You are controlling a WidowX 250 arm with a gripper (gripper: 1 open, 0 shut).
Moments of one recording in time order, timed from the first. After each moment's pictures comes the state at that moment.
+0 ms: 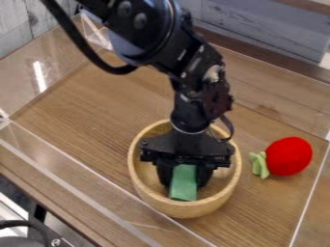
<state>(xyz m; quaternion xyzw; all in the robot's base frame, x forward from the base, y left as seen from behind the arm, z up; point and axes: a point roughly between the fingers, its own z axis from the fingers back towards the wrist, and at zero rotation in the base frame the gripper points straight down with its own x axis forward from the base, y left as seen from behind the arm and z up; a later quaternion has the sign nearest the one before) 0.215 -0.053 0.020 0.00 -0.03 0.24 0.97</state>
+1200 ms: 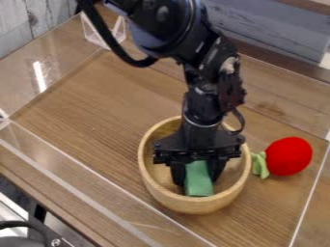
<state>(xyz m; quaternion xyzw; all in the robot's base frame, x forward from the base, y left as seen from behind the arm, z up) 0.232 -0.055 0.021 0.00 -0.02 0.34 0.94</state>
